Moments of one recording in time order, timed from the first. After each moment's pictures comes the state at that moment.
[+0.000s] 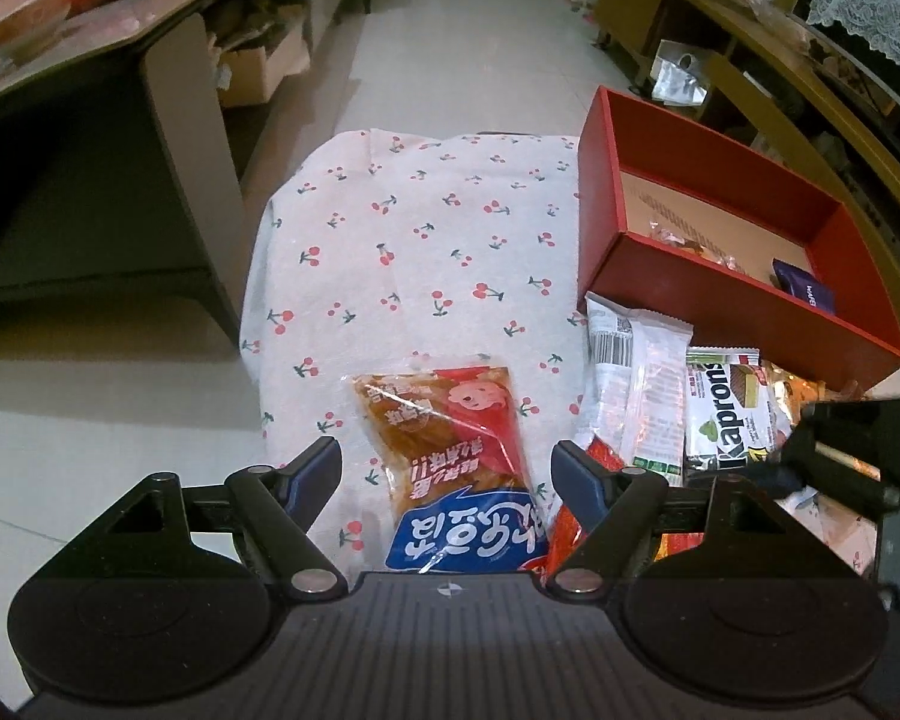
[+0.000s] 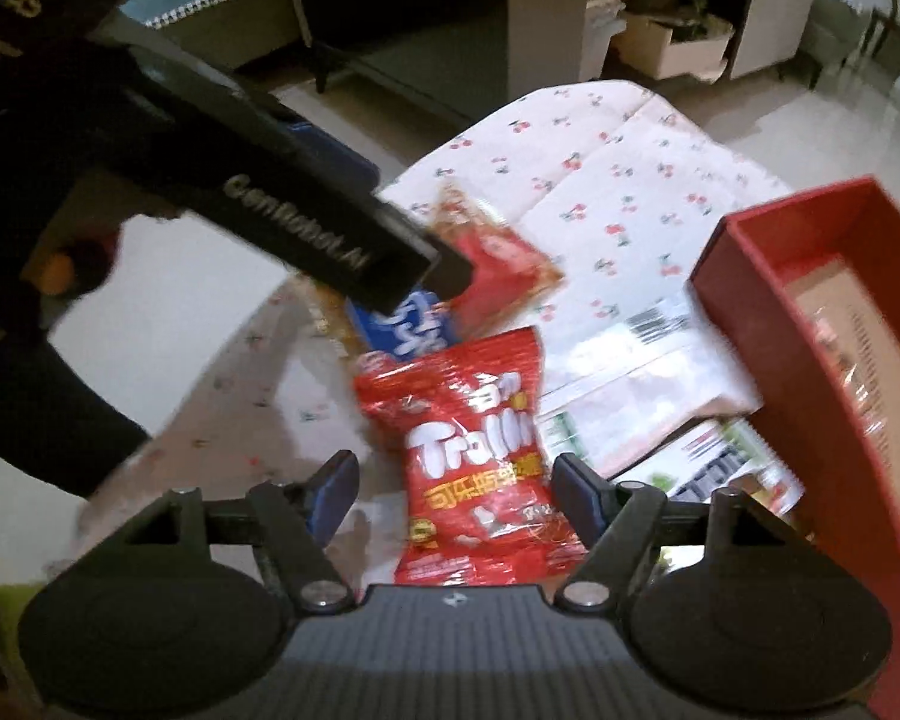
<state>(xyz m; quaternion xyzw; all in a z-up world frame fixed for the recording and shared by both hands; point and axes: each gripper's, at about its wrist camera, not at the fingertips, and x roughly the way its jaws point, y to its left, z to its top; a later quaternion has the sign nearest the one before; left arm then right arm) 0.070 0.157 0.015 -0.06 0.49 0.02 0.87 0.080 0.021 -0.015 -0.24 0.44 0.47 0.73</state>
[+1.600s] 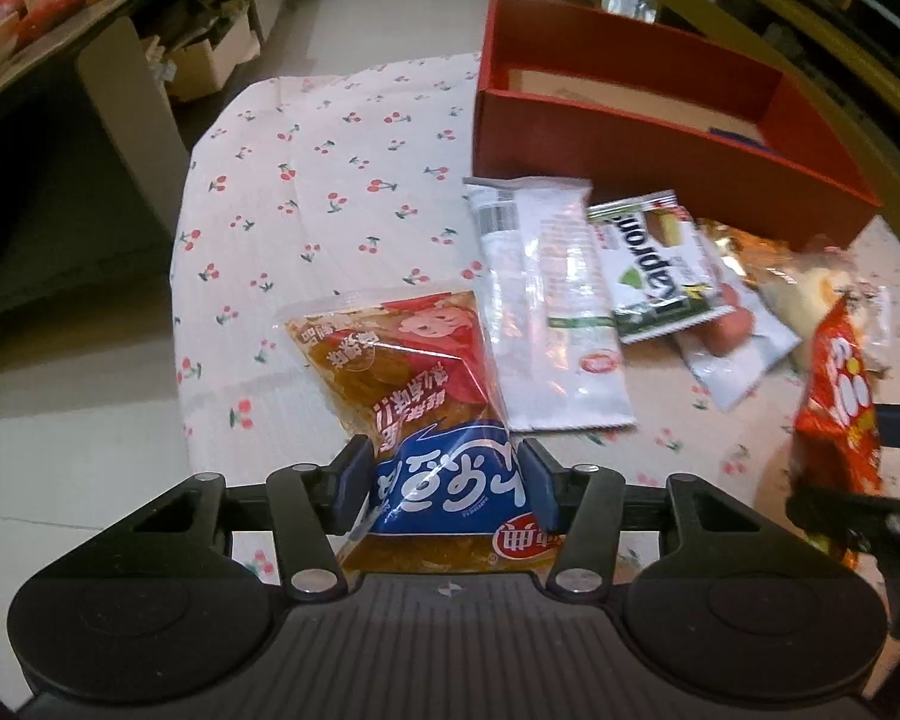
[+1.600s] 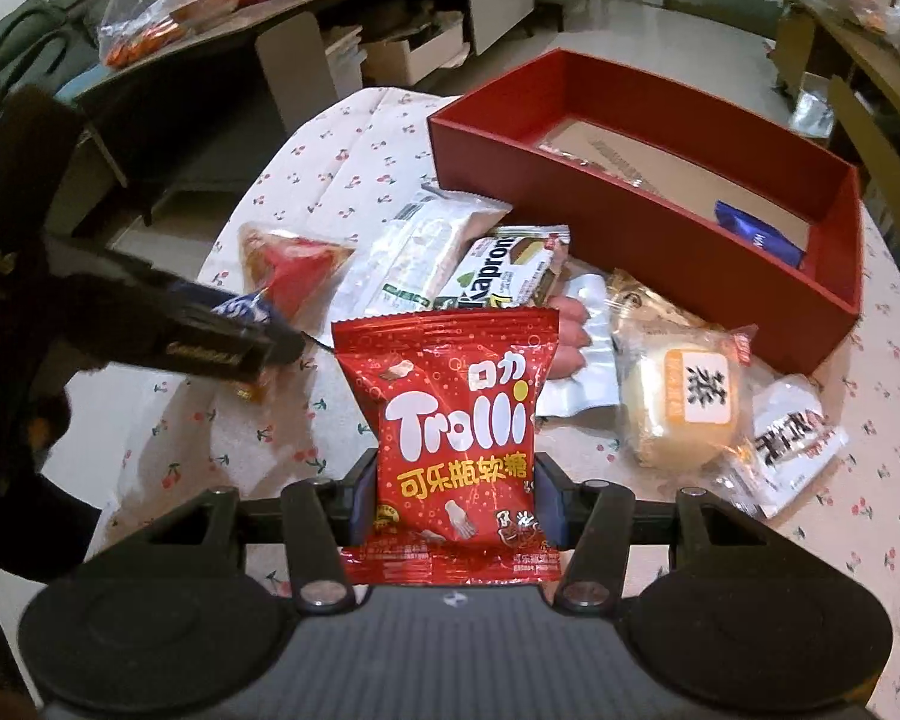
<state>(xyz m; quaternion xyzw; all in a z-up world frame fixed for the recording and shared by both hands) 0.028 0.085 -0.008 0.01 0.51 0.01 0.86 0.020 -0.096 -0.003 -0.07 0.46 0.27 0.84</state>
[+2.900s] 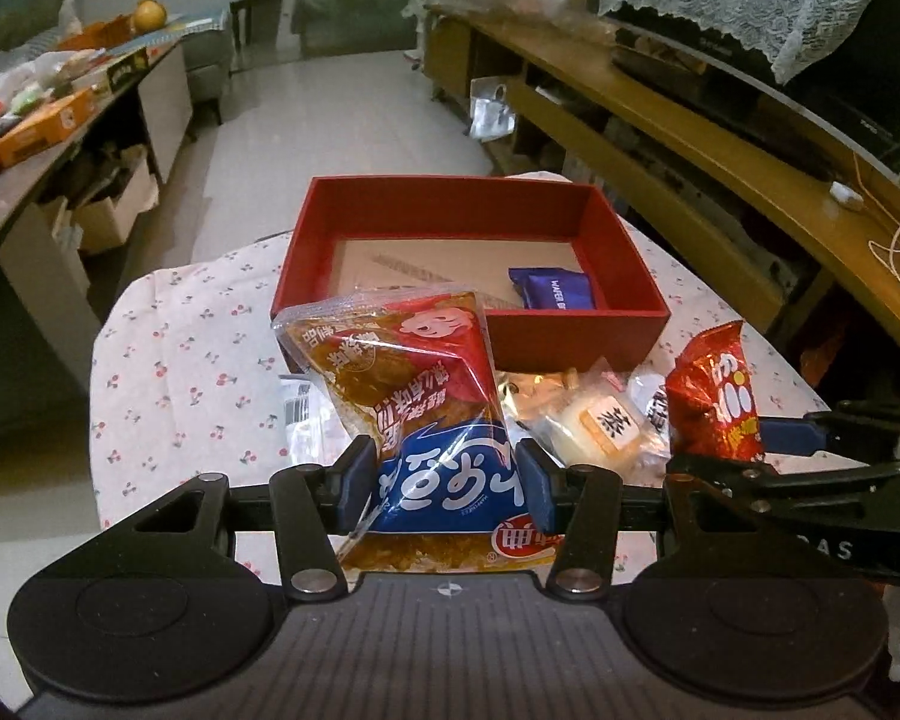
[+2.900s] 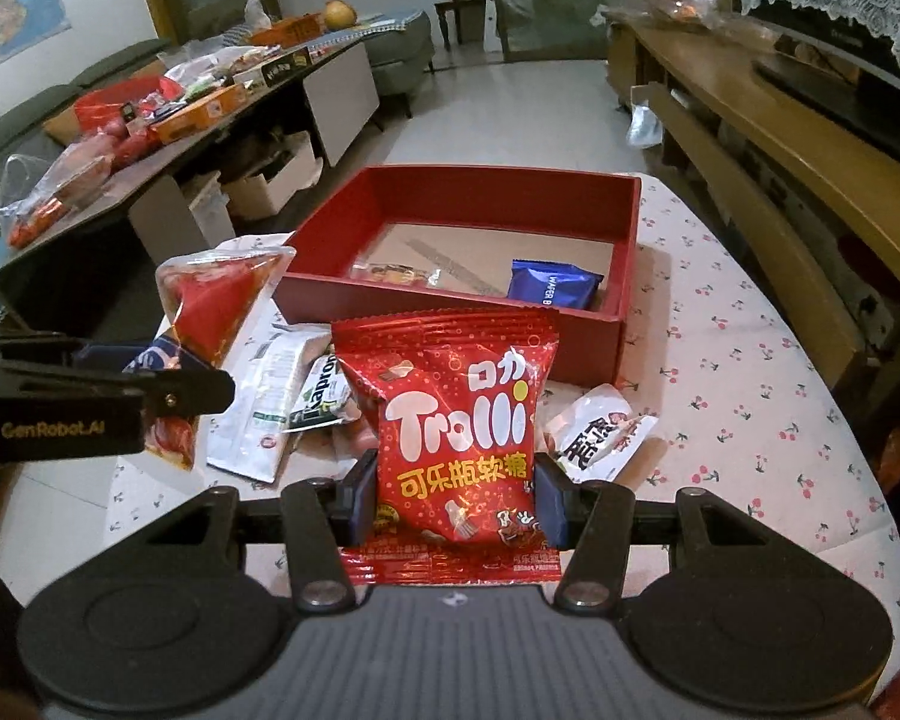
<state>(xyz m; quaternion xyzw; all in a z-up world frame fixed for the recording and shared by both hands) 0.028 0.003 0.069 0.02 0.42 -0.08 0.90 0.022 -0.177 0.040 0.04 0.40 0.16 0.90</state>
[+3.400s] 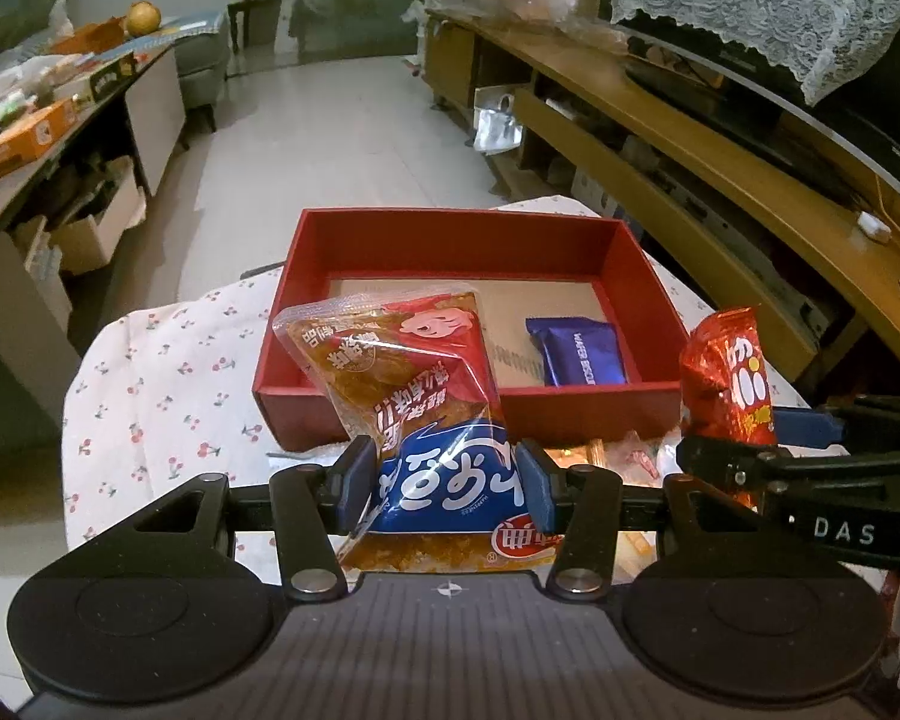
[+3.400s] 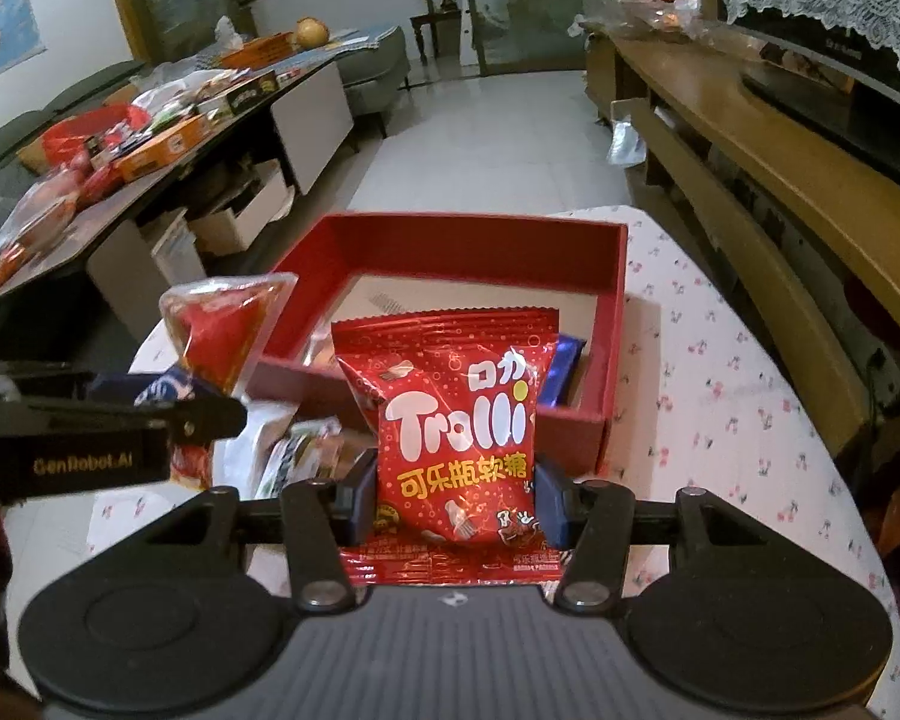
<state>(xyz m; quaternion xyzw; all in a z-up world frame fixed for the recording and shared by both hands) 0.082 0.004 0.064 0.01 0.41 -0.09 0.91 0.080 -0.178 0.047 0.05 0.39 0.14 0.91</state>
